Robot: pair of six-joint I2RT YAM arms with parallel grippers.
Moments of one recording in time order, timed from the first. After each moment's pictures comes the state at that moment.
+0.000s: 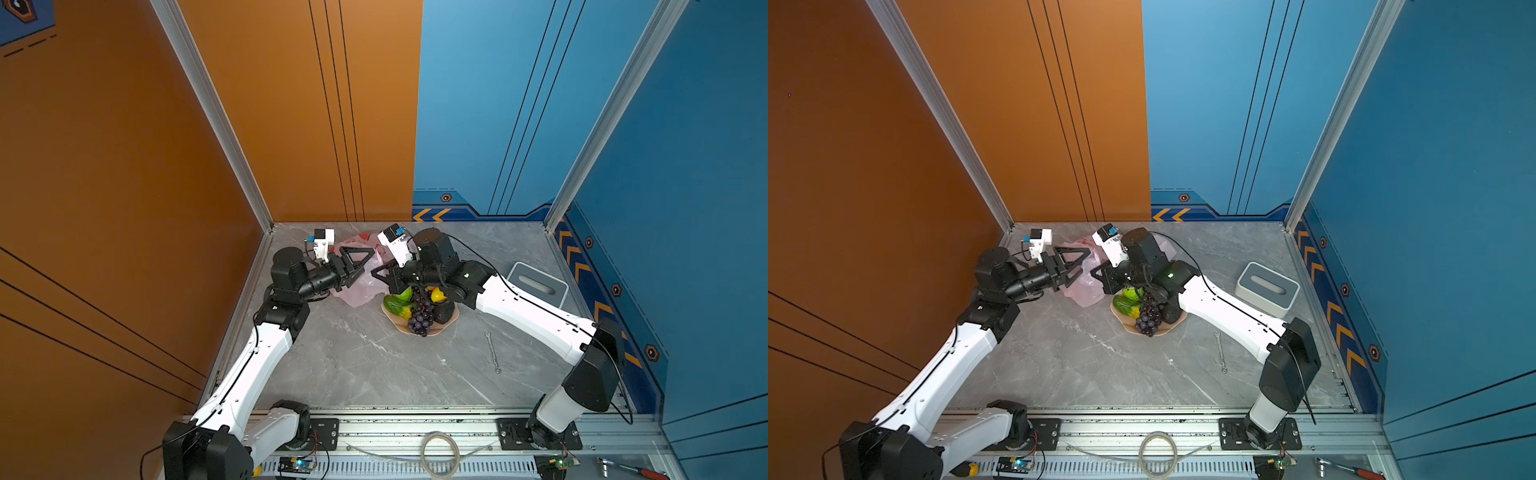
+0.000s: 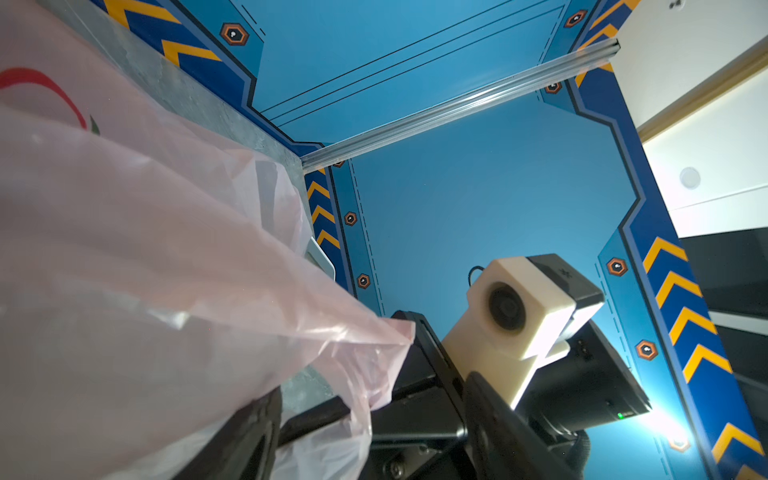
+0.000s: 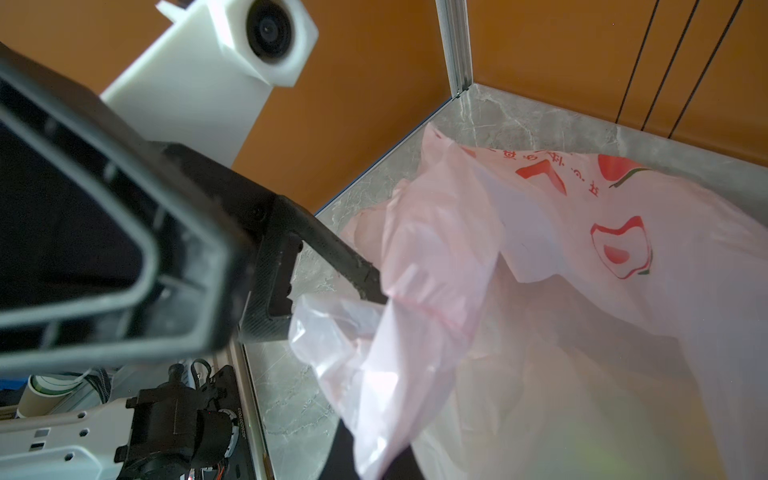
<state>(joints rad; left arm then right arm) -0.17 1.08 0.88 0.13 0.80 -1.19 0.83 1.65 1.53 -0.33 -0.32 0.27</state>
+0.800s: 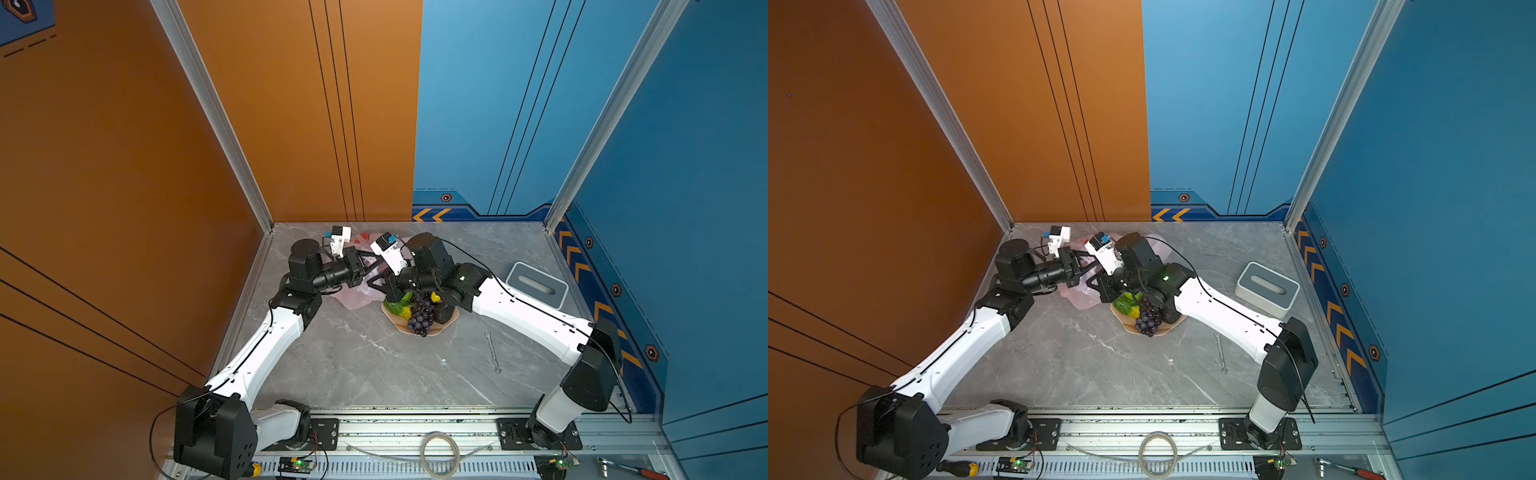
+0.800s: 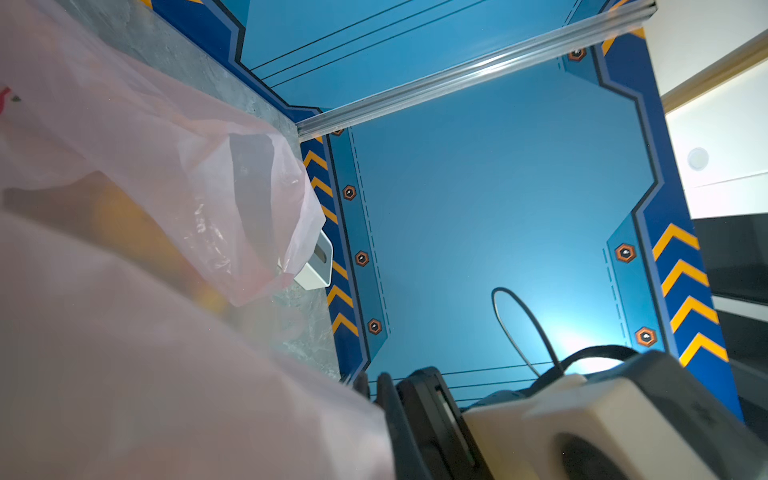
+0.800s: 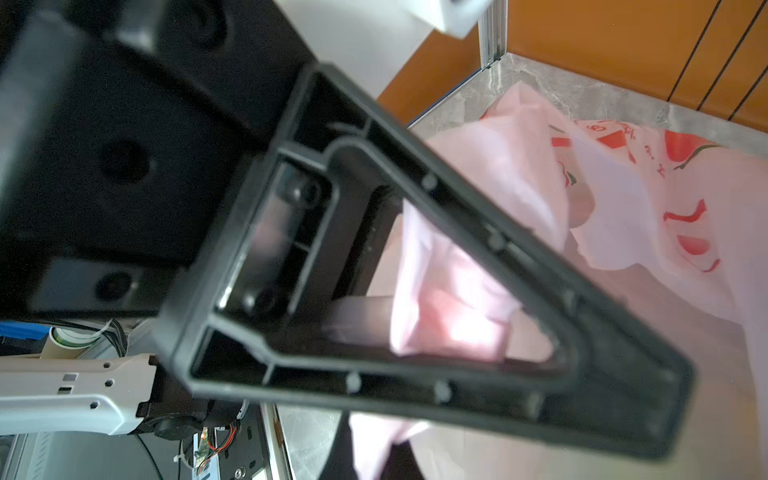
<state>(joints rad) -0.24 1.22 0.93 0.16 0.82 -1.19 0.86 1.66 1.54 -0.38 -0.35 0.23</state>
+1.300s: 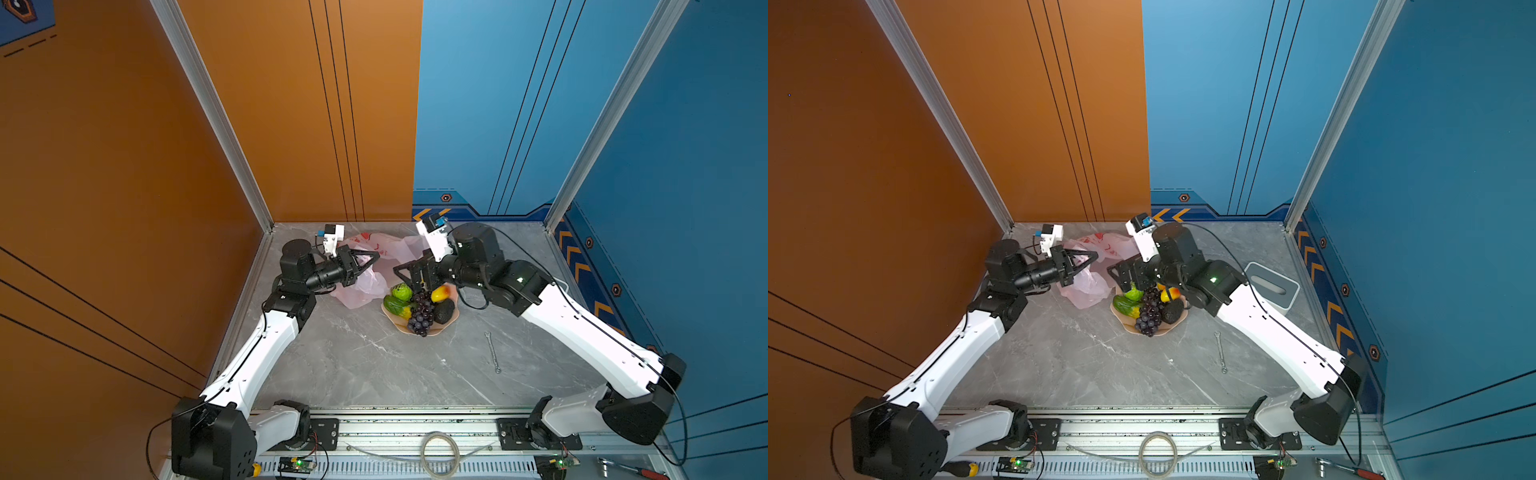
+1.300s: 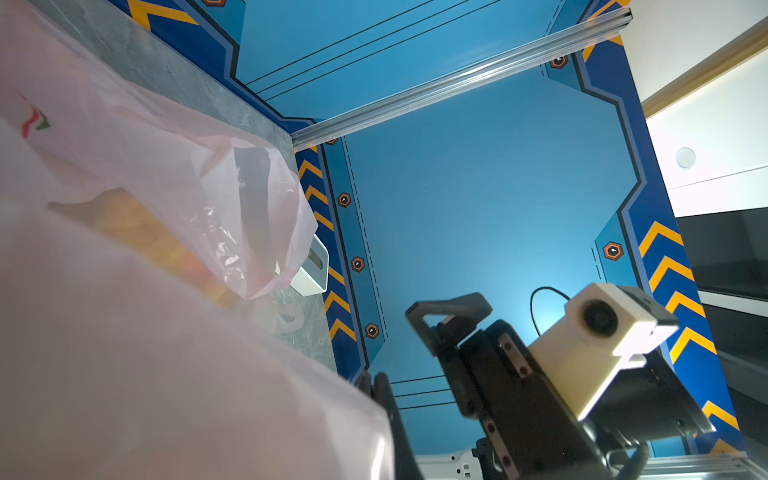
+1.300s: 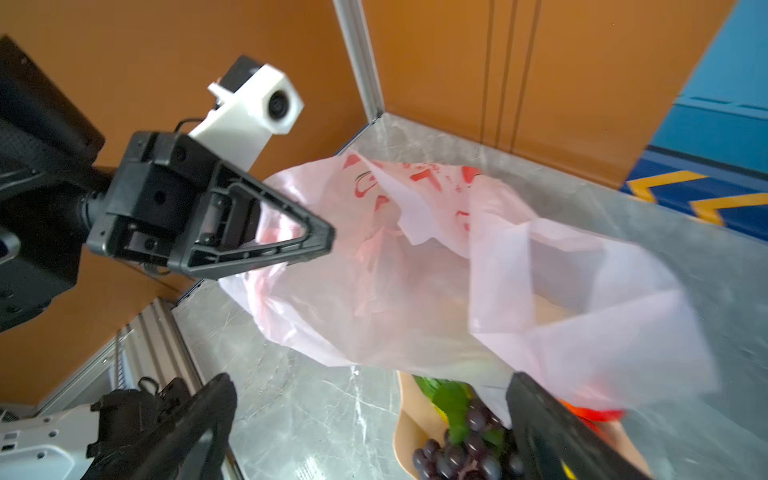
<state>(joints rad) -0.20 1.17 0.93 0.14 0.85 -1.17 0.77 1.40 1.57 -0.64 -0.06 0.22</state>
